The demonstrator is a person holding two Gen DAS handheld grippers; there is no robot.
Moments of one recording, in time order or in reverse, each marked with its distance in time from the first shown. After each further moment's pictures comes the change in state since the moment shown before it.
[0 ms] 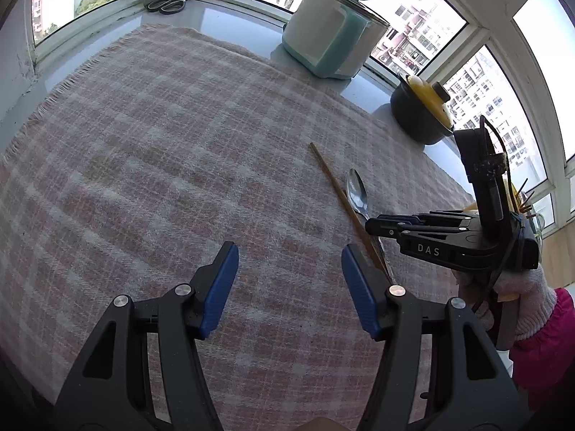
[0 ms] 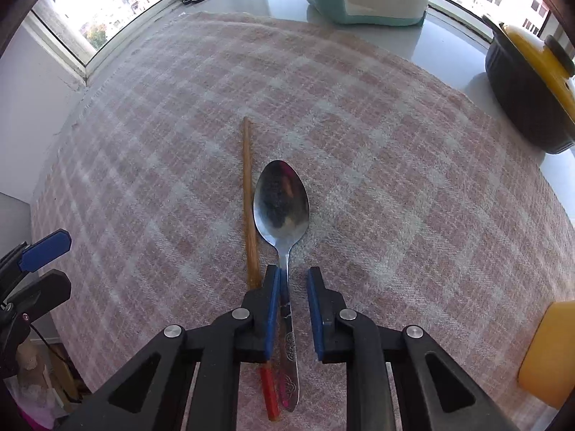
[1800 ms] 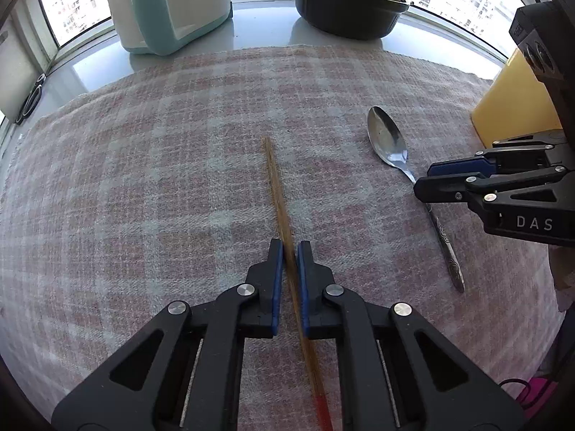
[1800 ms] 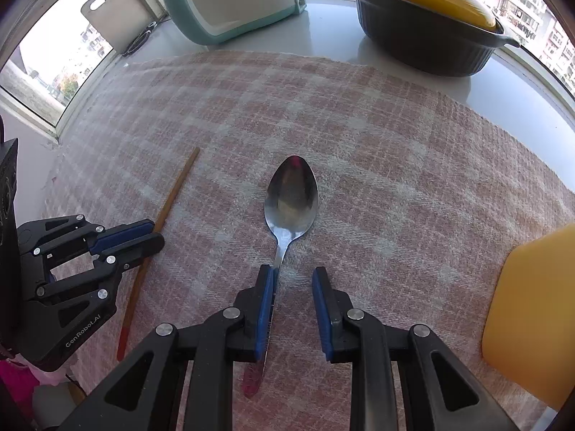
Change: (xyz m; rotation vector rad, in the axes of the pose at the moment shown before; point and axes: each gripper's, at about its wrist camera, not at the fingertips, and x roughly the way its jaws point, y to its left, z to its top) left arm 0.127 -0.127 0.028 0.527 0.197 0.105; right arm -0.034 -0.129 -0.051 0.214 -0.066 0.020
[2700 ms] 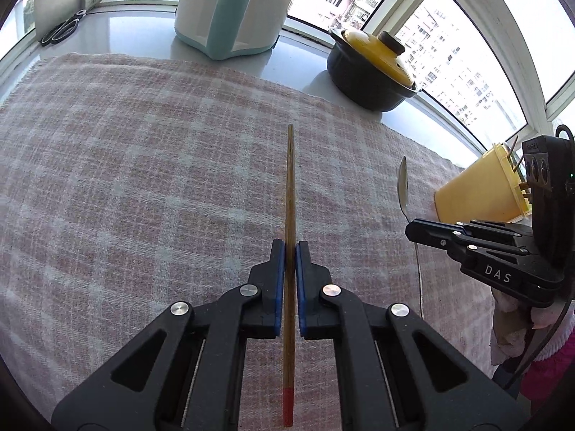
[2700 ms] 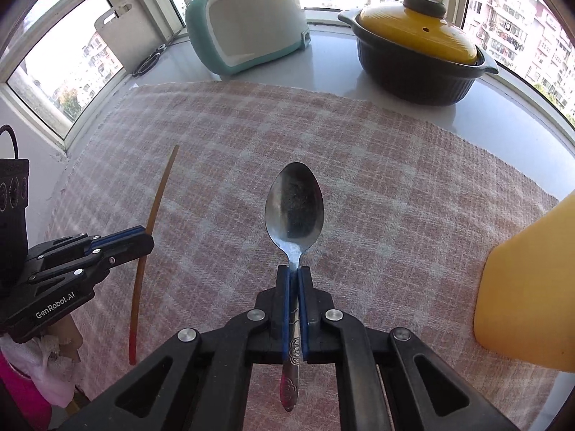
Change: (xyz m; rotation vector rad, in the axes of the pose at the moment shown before) left arm -0.052 0.046 -0.021 -0.301 -0.153 -0.208; right arm -0.032 0.020 -0.011 0.007 -0.127 -0.013
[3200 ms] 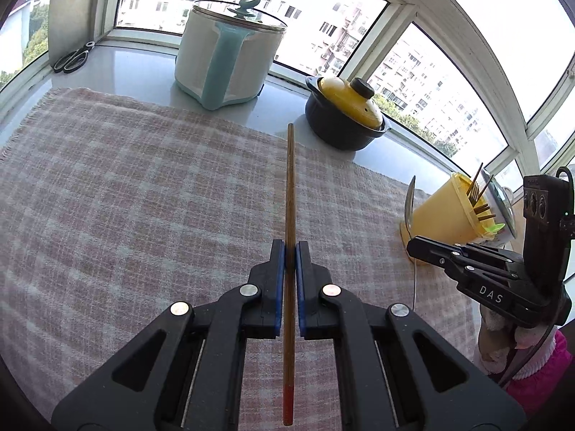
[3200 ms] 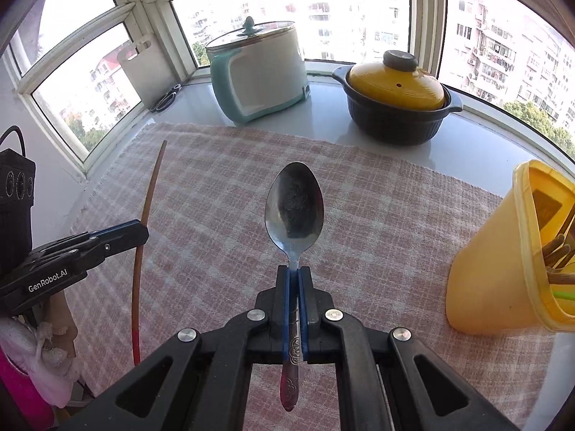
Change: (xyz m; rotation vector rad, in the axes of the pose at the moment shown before) left arm -0.057 -0.023 0.000 0.001 -0.135 -0.035; right arm -0.062 0.012 -0.021 -0.005 -0.175 -0.011
